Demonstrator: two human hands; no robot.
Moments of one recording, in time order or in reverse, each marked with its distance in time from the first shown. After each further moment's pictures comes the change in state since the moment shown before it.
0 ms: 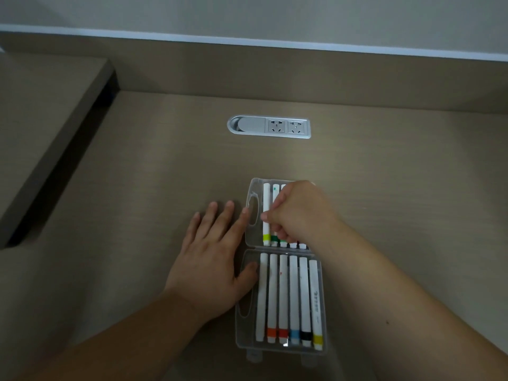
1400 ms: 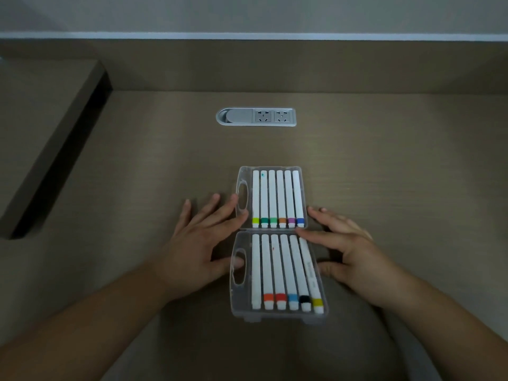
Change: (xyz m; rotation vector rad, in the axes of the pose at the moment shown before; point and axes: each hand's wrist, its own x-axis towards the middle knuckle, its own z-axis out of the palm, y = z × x) left_hand -0.002 -0.020 -0.014 -0.064 -0.204 0.201; right_hand -0.074 0.139 -0.030 -0.276 -0.026 -0.513
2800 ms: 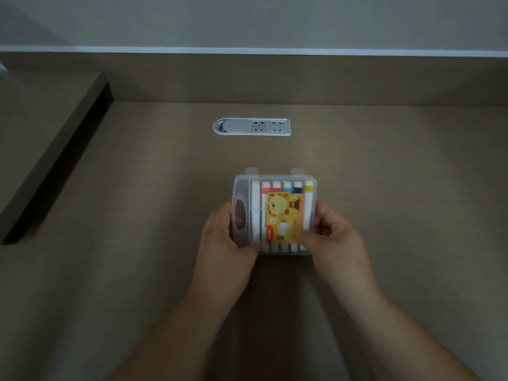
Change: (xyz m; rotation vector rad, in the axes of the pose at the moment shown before) left_hand 0.022 0.091 0.009 -0.755 0.554 -0.427; right_hand 0.023 -0.062 0.013 0.857 0.533 0.340
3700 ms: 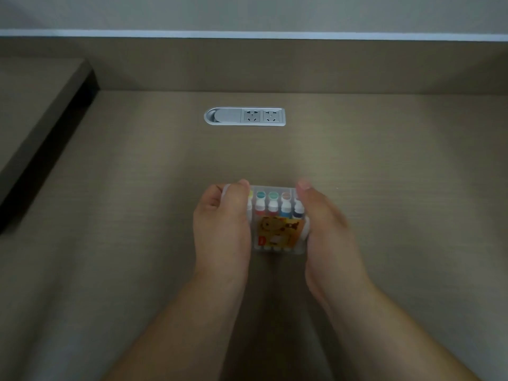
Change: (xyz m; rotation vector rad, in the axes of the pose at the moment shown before) left_hand 0.010 0.053 0.023 -0.754 0.221 -0.315; right_hand -0.006 -0.028 0.017 0.401 0.002 0.214
